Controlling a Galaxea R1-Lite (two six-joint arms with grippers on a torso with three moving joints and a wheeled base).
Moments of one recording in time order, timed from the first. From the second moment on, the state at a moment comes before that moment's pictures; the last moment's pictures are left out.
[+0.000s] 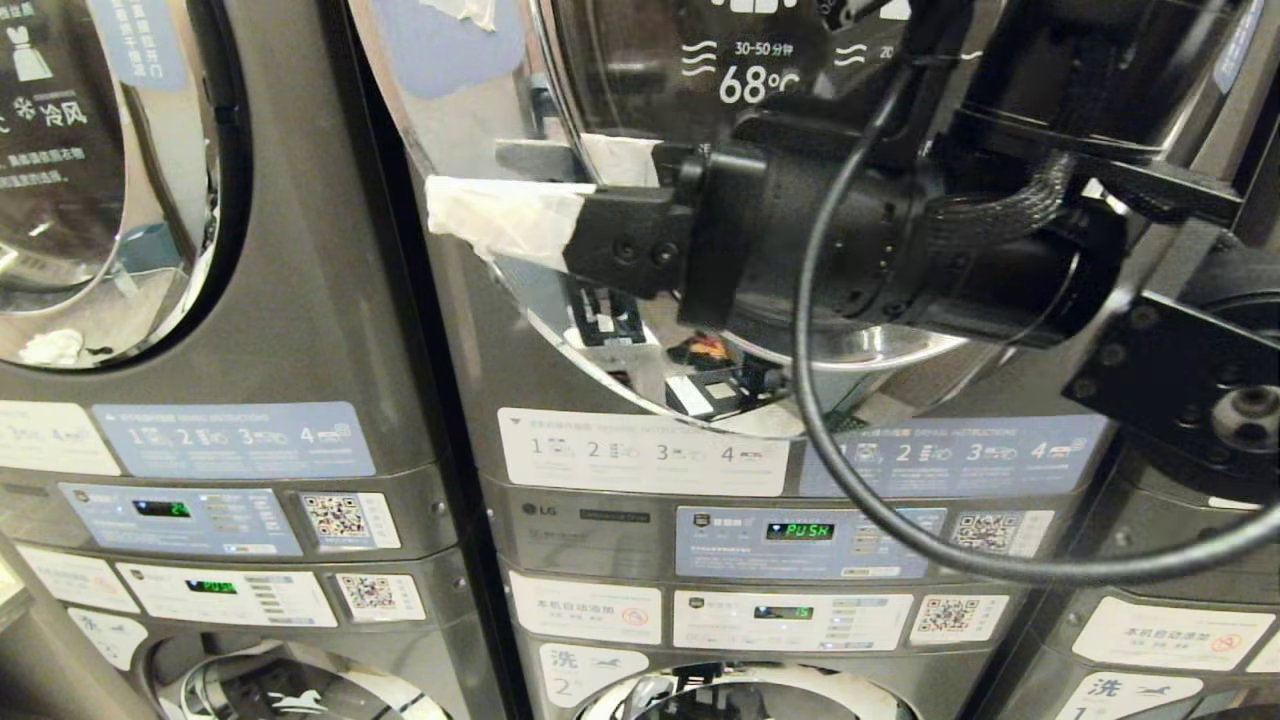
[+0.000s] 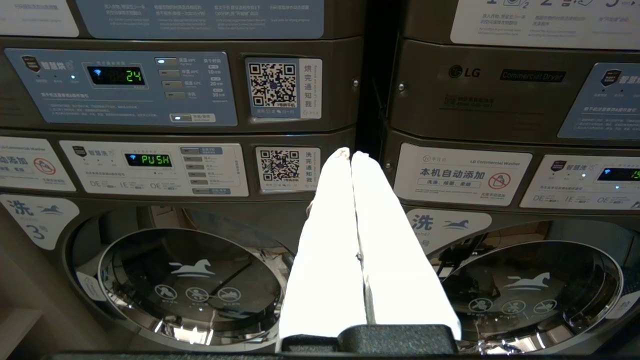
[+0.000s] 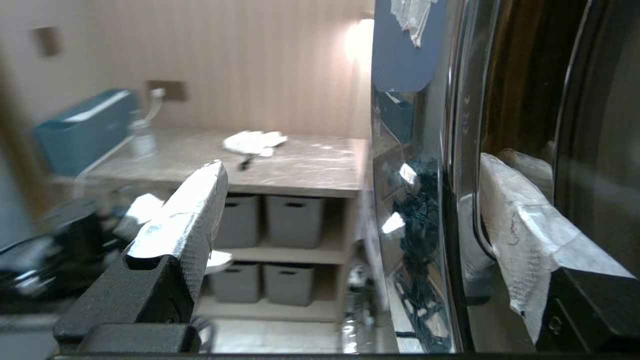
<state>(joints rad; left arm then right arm) 0.00 0.00 0.00 0.00 0.00 0.01 0.82 1.77 -1.41 -0.56 0.64 0.11</state>
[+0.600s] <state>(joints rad) 0.00 0.00 0.00 0.00 0.00 0.01 0.82 1.48 -1.08 -0.56 0.80 0.12</state>
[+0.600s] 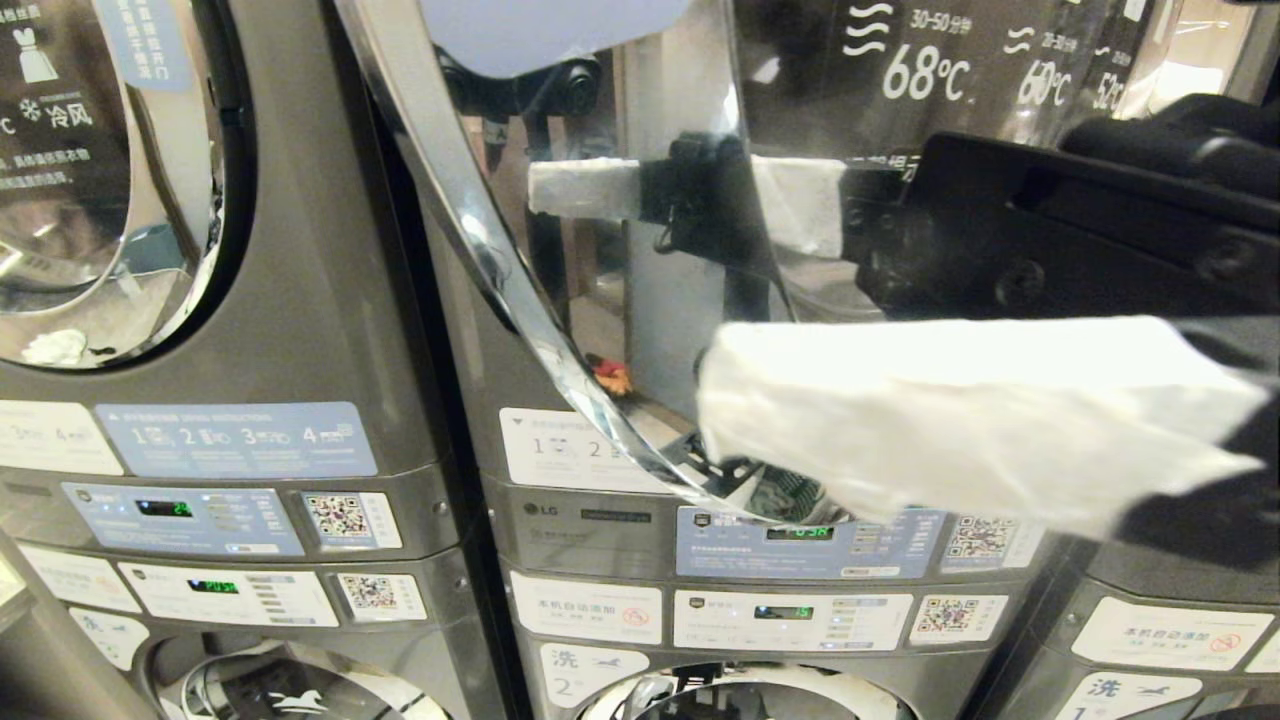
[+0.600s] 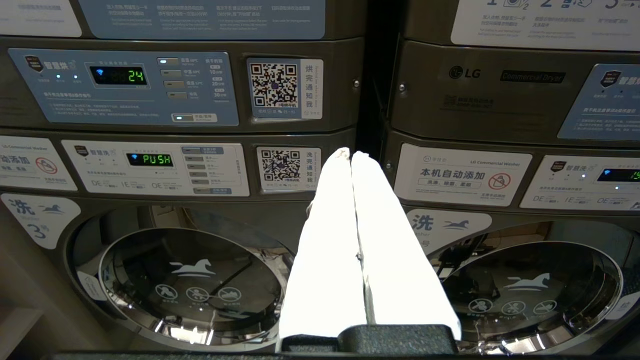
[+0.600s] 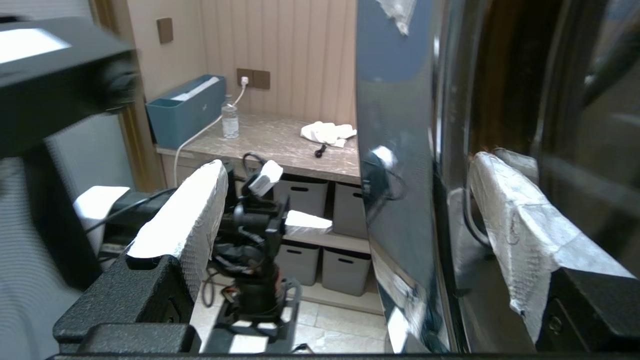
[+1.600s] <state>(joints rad) 0.00 0.00 0.00 0.00 0.00 0.01 0.81 0.90 -0.74 -0.16 0.45 0.22</state>
